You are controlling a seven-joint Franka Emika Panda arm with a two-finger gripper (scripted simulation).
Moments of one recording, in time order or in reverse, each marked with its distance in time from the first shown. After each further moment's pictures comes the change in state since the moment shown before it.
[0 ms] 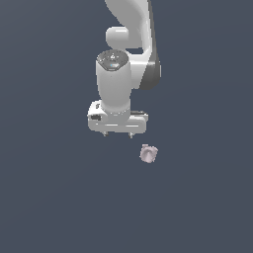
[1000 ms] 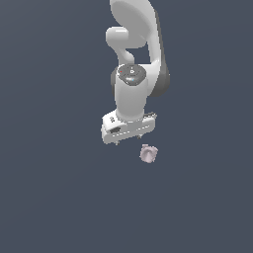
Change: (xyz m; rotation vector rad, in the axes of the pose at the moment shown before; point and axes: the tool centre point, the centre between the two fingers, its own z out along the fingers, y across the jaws) arm 0.001 -0.041 0.029 -0.009 -0.013 -0.393
